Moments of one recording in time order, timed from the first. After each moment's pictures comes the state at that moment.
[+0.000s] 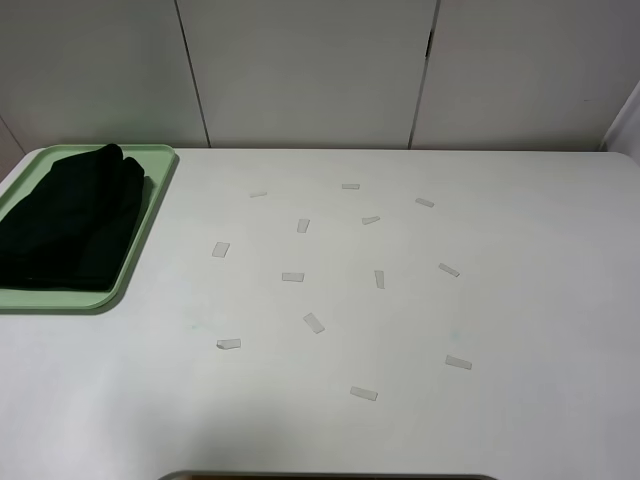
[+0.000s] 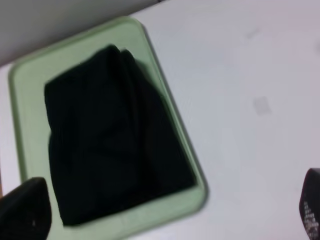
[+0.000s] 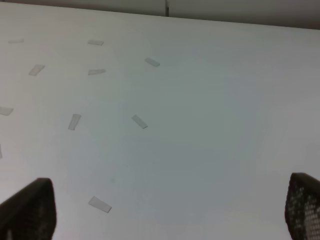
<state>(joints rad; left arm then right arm) -0.05 0.78 -0.93 0.00 0.85 0.30 0.19 -0.01 -0.49 0.02 1.03 0.04</state>
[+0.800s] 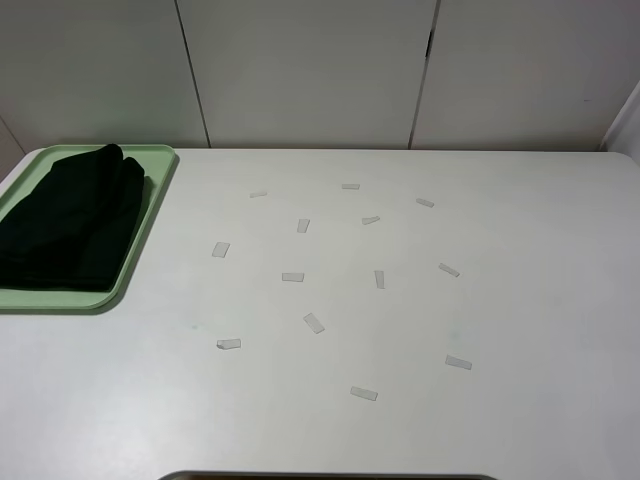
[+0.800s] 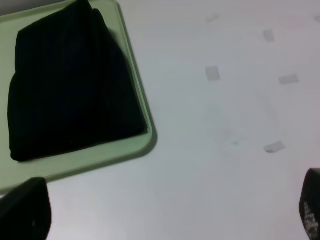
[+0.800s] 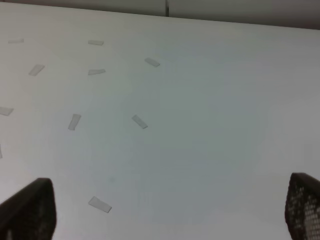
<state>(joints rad) 0.01 0.15 -0.64 -0.11 1.04 0.25 0.19 -0.01 -0.49 0.02 1.03 0.04</state>
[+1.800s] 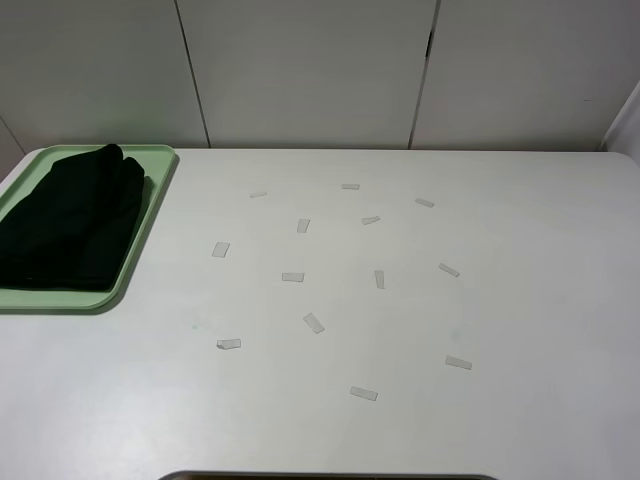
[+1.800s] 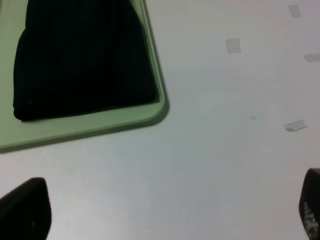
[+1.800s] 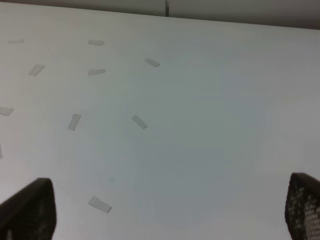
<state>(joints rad) 0.01 -0.01 -0.51 -0.05 1.07 0.17 0.19 -0.01 -0.49 0.02 1.03 0.04</state>
